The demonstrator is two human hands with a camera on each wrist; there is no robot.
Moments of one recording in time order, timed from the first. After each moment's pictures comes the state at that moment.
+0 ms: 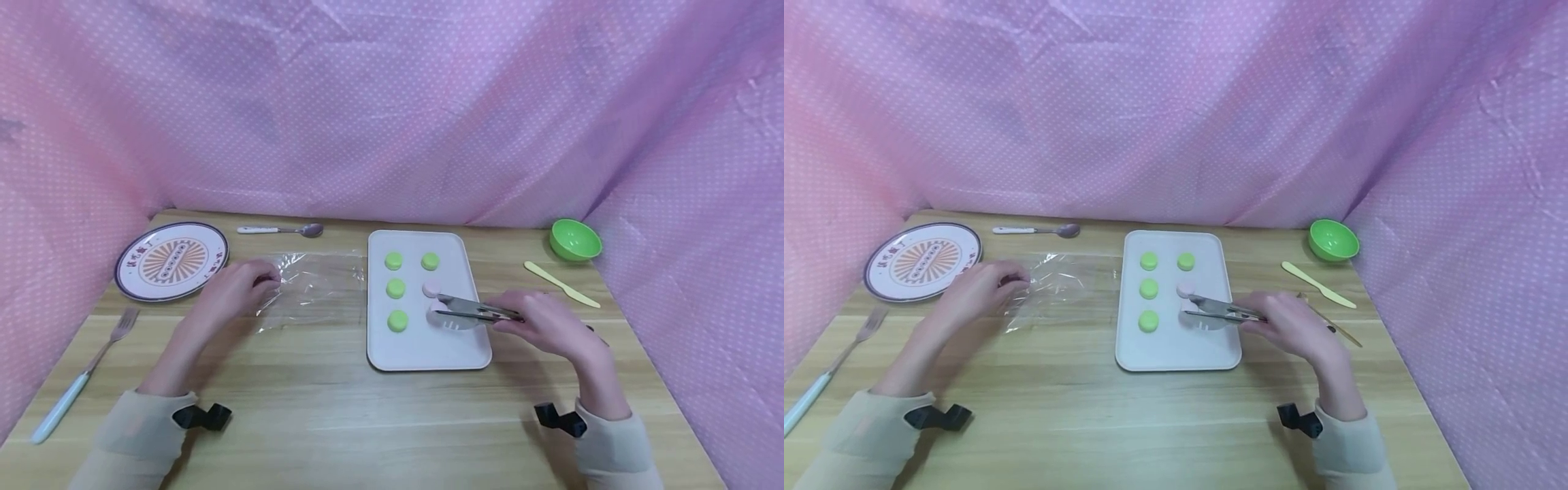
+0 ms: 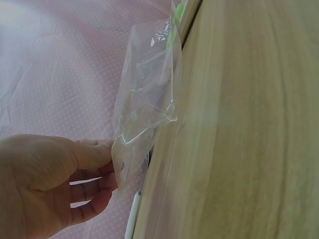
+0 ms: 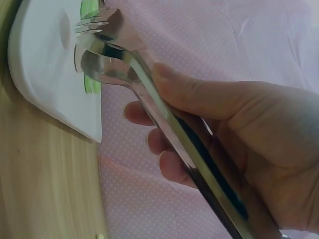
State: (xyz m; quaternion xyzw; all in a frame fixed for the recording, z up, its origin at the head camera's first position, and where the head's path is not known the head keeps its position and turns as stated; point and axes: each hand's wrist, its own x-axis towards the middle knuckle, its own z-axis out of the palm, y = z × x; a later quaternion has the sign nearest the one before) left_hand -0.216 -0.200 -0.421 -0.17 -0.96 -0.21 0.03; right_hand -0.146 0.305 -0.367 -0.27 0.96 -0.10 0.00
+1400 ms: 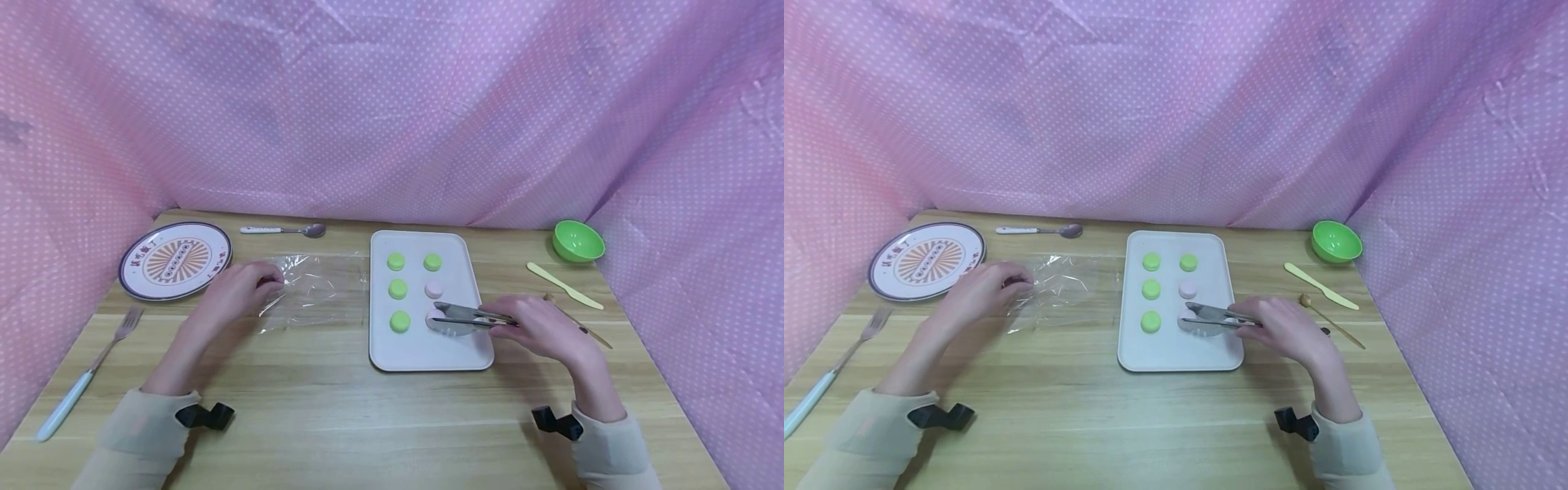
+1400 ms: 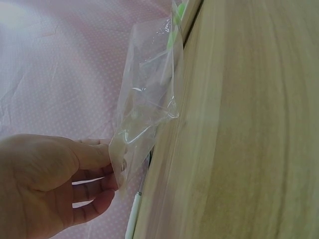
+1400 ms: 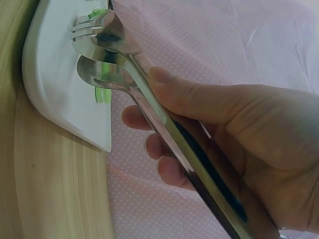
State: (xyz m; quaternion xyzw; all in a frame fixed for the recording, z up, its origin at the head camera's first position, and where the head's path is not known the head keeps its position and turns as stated) left_hand -0.214 -0.199 -0.420 -0.18 -0.96 -0.21 0.02; right_hand -0.145 0.295 -0.374 -0.26 0.96 -0.10 0.03
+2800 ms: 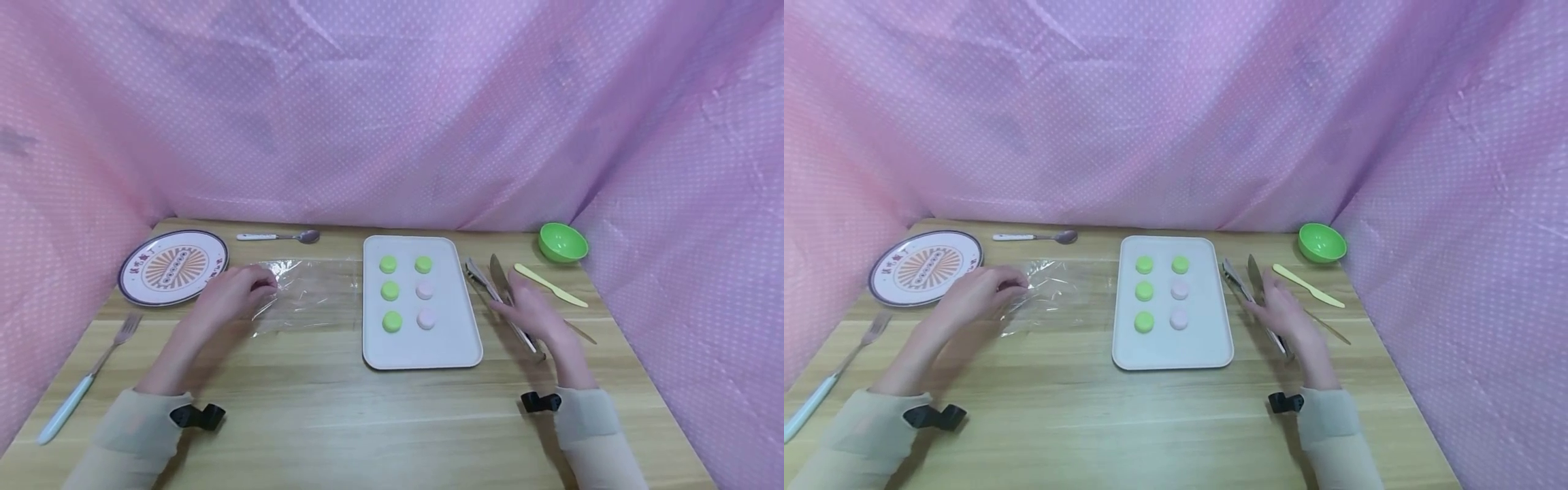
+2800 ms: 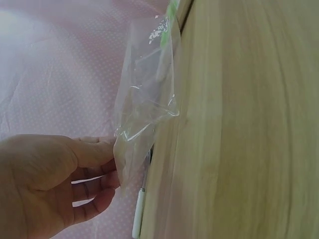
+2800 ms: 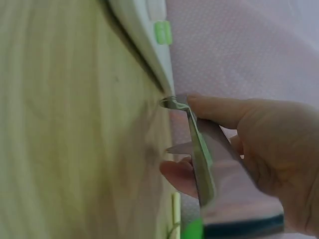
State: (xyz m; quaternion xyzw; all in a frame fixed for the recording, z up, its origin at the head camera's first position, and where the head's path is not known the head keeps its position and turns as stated) left_hand -0.208 -0.203 -0.410 -0.19 -0.96 -0.18 0.02; right_hand -0.182 0.339 -0.422 -0.10 0.98 -0.18 -0.01
